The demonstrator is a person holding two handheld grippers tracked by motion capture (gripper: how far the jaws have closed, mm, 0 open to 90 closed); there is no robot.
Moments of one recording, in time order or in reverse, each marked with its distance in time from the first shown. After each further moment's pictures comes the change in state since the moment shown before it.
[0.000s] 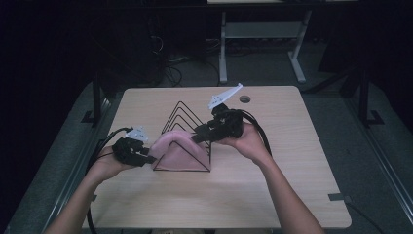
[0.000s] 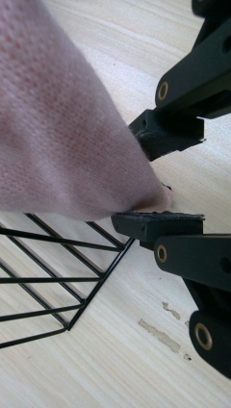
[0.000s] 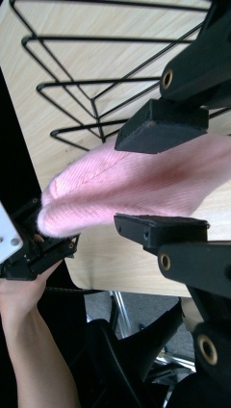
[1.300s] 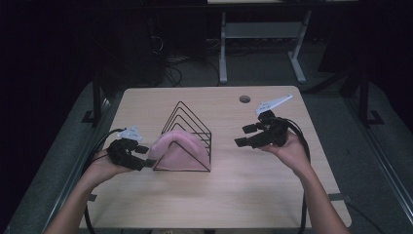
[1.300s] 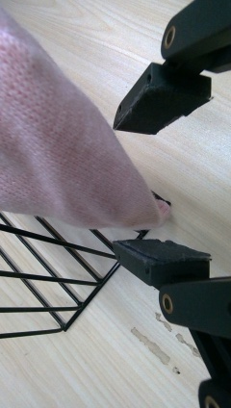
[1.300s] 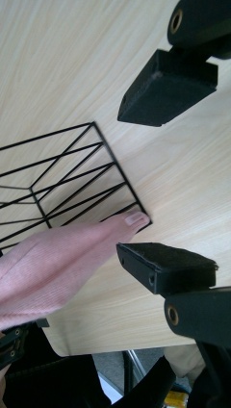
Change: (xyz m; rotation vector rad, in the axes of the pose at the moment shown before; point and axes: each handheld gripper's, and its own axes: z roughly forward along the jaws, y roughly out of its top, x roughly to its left) left arm -0.003 -0.009 -0.011 -0.064 -0.025 -0.081; right arm -0.021 -0.082 -0.077 0.005 -0.224 0.175
